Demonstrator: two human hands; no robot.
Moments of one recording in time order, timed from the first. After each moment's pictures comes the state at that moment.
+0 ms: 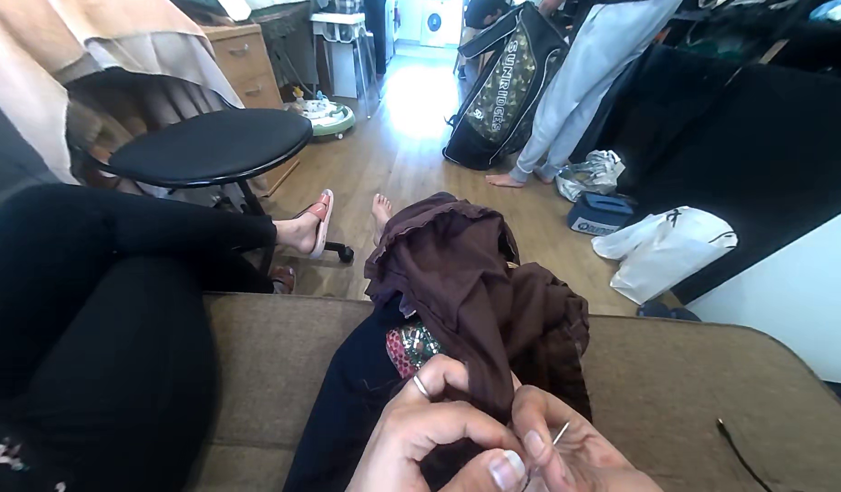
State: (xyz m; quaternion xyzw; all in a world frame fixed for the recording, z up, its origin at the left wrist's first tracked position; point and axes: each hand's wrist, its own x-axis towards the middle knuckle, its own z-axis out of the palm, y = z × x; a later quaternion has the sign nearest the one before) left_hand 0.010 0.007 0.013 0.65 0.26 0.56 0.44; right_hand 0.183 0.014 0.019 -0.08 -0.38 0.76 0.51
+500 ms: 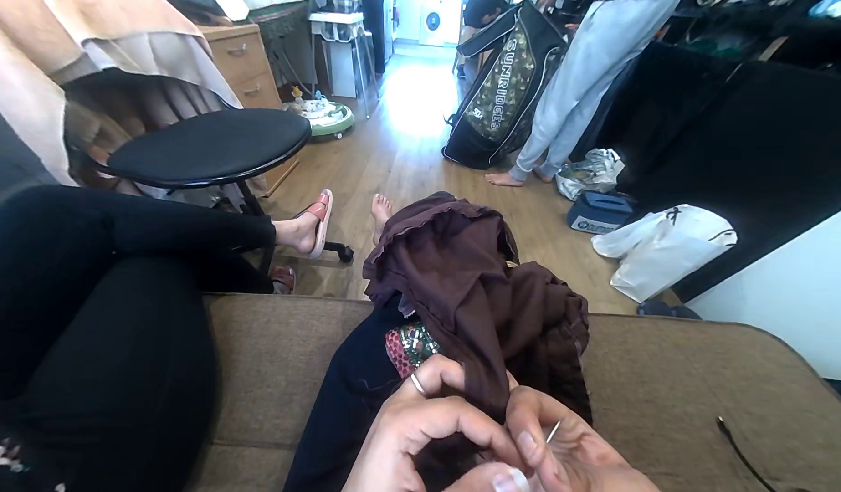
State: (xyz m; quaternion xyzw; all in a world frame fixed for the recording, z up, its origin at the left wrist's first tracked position) left_hand 0.008 0.009 0.009 0.64 0.24 0.57 0.46; right_hand 0.183 0.015 0.017 -0.08 -0.39 0.77 0.51
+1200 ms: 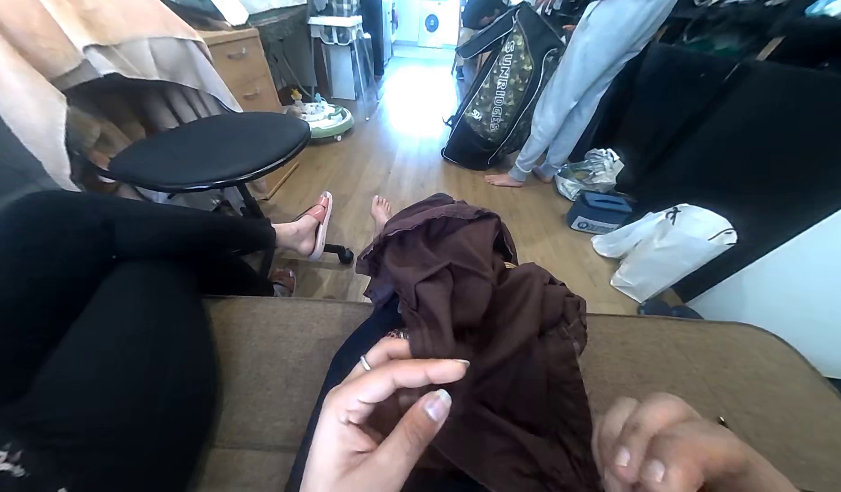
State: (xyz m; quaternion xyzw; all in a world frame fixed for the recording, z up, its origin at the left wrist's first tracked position) left_hand -0.005 0.013 0.008 0.57 0.29 0.65 0.42; right_hand 0.225 0.012 0.032 -0.22 -0.66 0.39 0.60
